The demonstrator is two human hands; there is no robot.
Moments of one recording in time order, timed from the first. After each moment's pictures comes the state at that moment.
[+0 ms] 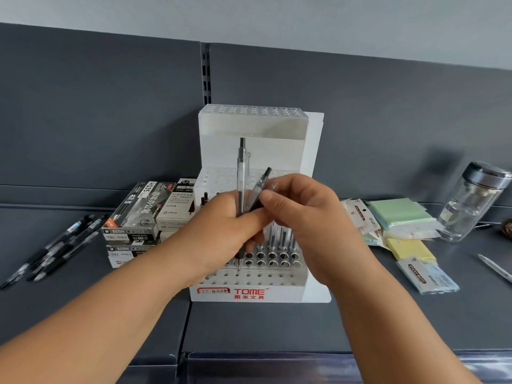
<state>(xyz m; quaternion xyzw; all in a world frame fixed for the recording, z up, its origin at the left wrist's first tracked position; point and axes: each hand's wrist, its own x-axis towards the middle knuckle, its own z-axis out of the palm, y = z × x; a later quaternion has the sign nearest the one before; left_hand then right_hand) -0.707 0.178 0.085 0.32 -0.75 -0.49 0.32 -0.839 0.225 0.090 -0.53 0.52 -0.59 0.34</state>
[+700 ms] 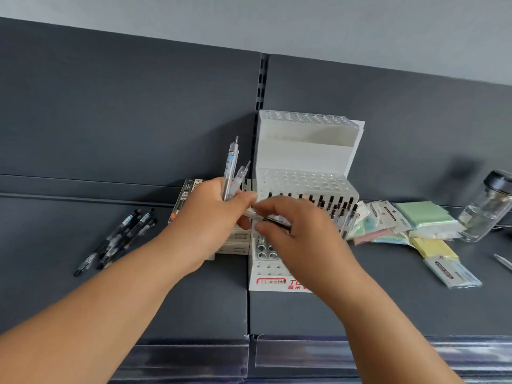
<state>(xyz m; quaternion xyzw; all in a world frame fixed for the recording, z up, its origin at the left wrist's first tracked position) -0.599 0.149 0.094 0.43 -0.66 -0.45 0.41 -0.733 0.219 0.088 -0.67 0.63 -0.38 0.08</state>
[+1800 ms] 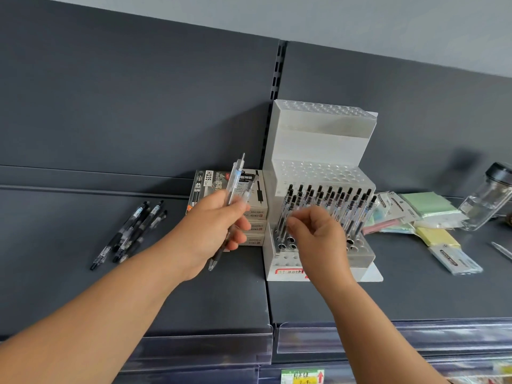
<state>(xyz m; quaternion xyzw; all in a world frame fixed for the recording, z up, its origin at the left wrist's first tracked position) -0.560 0.133 0.064 0.39 -0.60 -0.61 0.35 -0.725 0.190 0.030 -0.44 0.69 -0.55 0.17</state>
